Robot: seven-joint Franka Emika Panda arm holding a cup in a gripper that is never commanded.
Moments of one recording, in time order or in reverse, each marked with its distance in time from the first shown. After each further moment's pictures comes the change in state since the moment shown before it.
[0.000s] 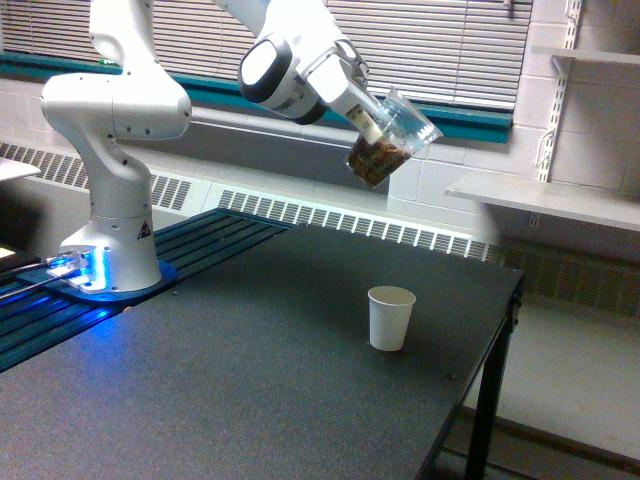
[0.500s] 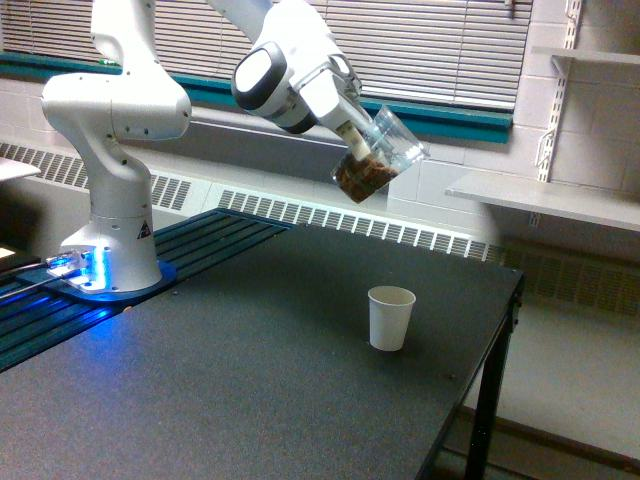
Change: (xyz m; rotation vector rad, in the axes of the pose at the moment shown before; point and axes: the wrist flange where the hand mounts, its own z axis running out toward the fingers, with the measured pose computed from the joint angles) arm -0.018 0.014 0.008 -0.050 -0.039 -0.044
